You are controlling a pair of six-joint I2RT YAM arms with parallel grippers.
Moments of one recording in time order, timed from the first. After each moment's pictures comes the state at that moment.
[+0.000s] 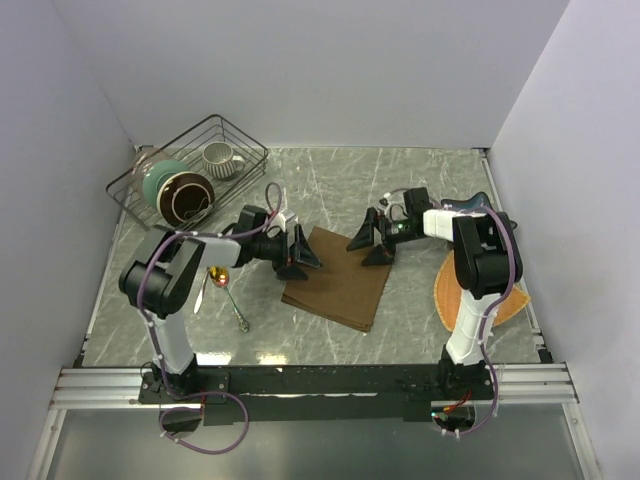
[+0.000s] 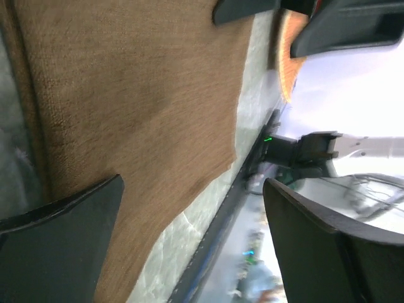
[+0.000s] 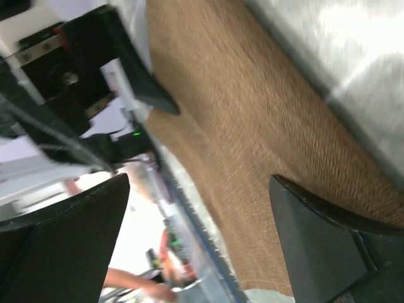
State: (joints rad) left arm -0.42 1.86 0.86 0.26 0.91 -0.79; right arm 0.13 1.95 1.08 -0.31 -1.01 0.41
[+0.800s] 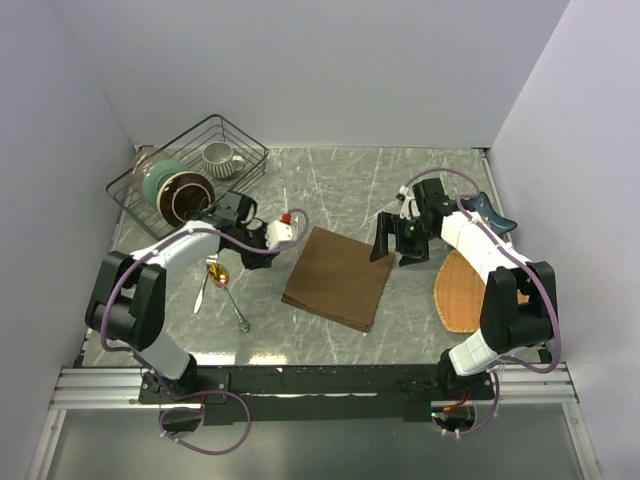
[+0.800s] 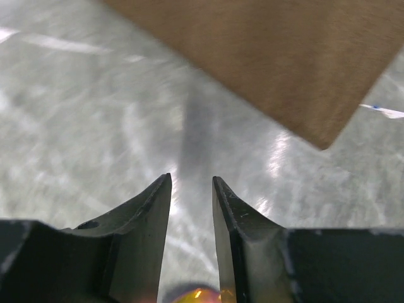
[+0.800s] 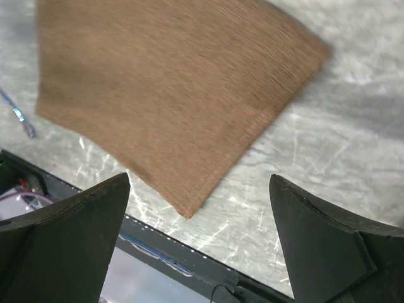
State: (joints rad) left arm -0.36 1.59 1.02 -0.52 0.52 0.89; right arm 0.18 1.53 1.10 -0.76 -0.41 0.23
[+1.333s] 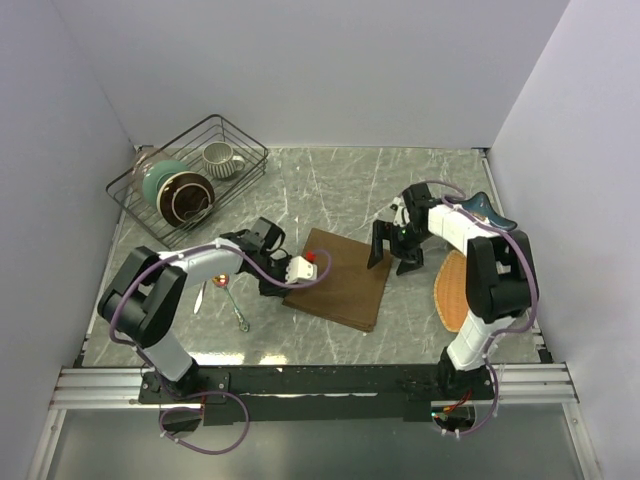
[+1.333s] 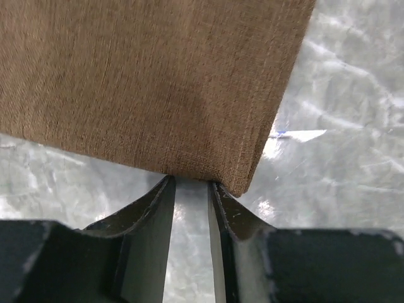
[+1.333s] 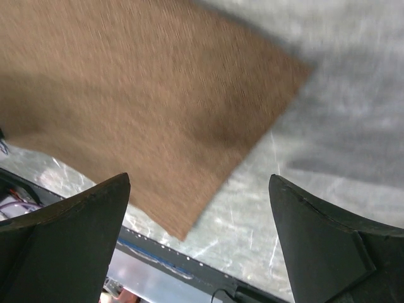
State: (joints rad) left arm -0.57 1.65 0.90 -0.46 0.52 0.95; right arm 0.18 1.74 1.12 -0.75 -0.39 0.25
